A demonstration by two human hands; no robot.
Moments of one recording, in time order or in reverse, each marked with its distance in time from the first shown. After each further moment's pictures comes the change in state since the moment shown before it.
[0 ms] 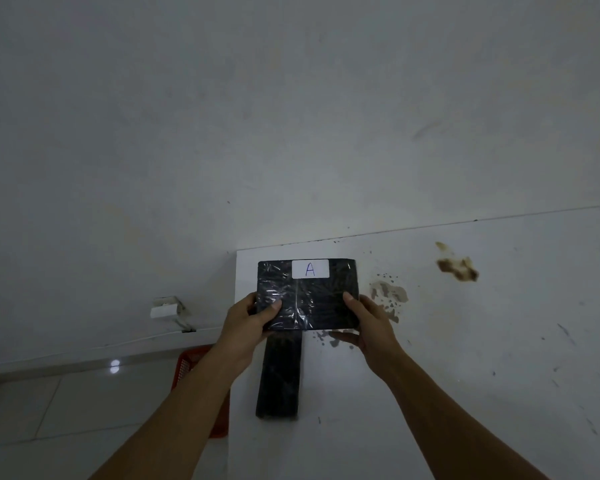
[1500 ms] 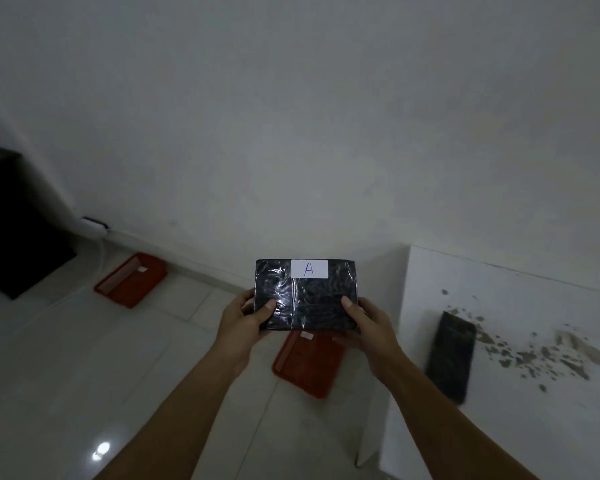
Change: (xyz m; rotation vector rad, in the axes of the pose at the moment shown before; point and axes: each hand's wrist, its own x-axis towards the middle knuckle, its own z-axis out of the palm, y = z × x) left_hand -0.230 -0.011 -0.285 -0.304 0.534 0.190; right_hand -0.140 0.126 0.272 -0.292 -0.485 0.040
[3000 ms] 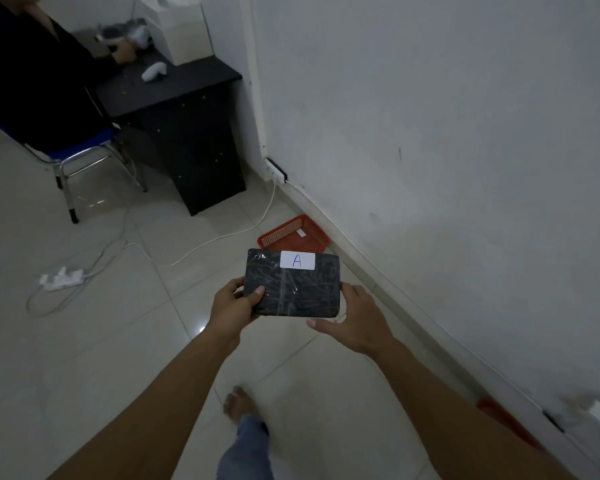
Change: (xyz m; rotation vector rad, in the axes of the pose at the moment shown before) left_hand 0.287 0.146 -0.570 -0.057 0.600 -0.134; right_hand 0.294 0.146 0.625 -1.181 -0.629 -0.248
